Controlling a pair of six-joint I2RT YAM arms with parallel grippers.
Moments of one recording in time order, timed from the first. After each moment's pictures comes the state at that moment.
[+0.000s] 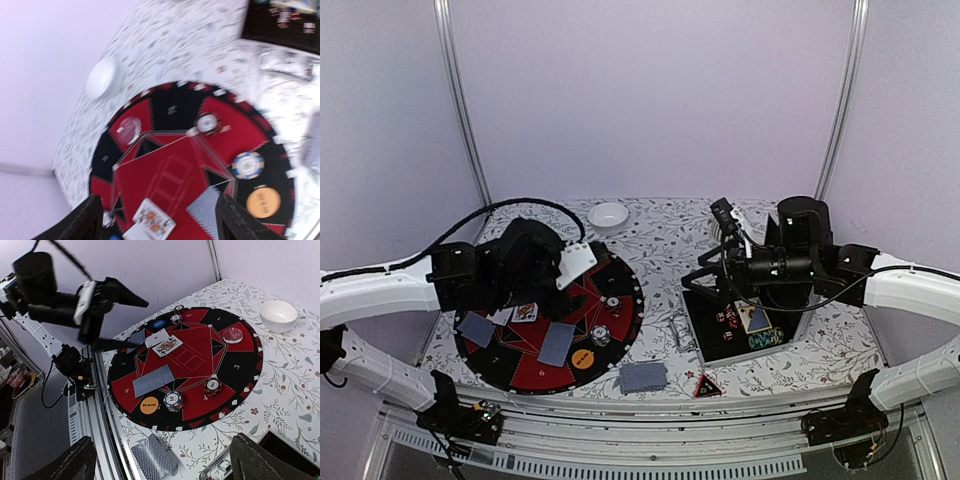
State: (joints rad) left arm -0.95 1.22 0.99 -0.55 -0.50 0.34; right arm 0.81 1.18 0.88 -0.04 -0.43 0.19
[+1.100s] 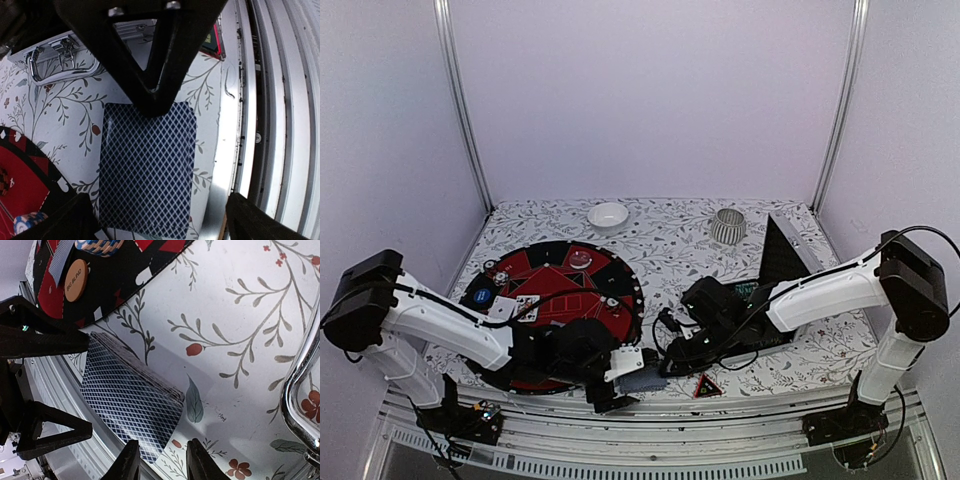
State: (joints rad) left arm -1.26 1.57 0.65 0.09 -0.05 0.19; right arm 1.04 1.73 0.89 -0.17 -0.38 0.64
